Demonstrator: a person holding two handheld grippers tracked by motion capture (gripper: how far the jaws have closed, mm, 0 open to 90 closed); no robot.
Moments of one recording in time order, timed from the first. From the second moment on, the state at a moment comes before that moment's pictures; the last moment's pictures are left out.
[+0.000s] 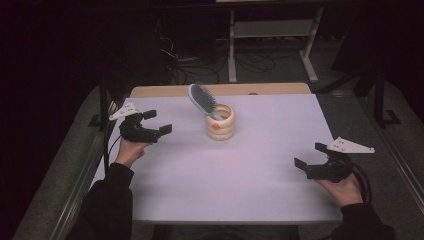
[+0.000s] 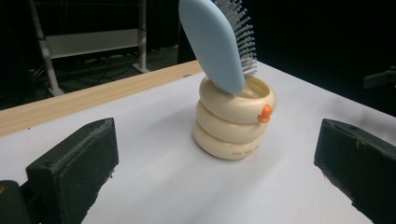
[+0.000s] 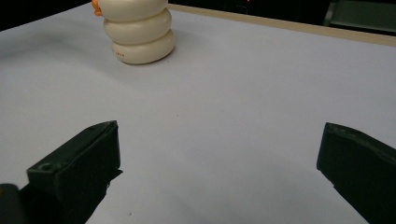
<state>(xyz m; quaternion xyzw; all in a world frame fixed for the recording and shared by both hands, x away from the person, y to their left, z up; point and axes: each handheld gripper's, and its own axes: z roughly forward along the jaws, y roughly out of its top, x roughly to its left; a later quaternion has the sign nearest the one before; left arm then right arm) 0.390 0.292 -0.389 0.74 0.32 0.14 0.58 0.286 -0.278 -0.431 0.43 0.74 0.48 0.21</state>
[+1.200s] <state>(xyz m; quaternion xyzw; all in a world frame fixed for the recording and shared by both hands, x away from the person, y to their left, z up) 0.337 0.348 -0.407 0.71 0.33 0.18 0.60 0.285 -0.277 -0.434 0.43 0.74 0.48 0.20</state>
